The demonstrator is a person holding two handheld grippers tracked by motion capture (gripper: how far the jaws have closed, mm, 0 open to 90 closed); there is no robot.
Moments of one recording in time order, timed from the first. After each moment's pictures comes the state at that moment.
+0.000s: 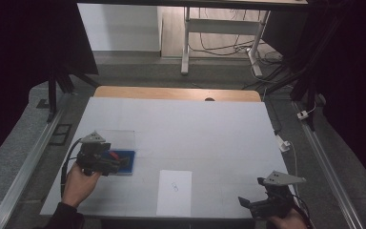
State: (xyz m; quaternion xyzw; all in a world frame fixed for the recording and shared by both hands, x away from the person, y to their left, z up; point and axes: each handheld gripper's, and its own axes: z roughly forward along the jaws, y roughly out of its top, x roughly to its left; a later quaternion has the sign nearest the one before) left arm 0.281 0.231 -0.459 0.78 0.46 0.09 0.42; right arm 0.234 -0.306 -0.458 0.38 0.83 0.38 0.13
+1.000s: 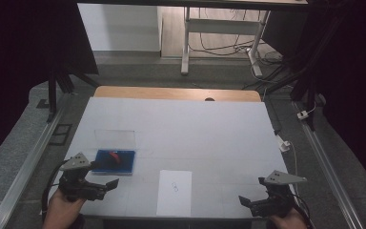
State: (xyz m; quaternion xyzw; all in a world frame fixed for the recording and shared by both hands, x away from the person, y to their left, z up) left arm 0.212 0.243 -0.460 0.78 0.45 0.10 0.42; right arm 0.235 -0.306 -0.458 0.39 0.83 0.38 0.13
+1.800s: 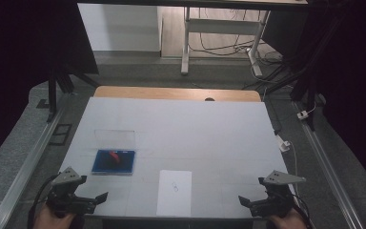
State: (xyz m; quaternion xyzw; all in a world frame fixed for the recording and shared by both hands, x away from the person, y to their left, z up) left arm 0.183 0.258 -0.477 0.79 0.49 0.11 0.36; right arm 0.235 -0.305 -0.458 0.39 0.83 0.37 0.13
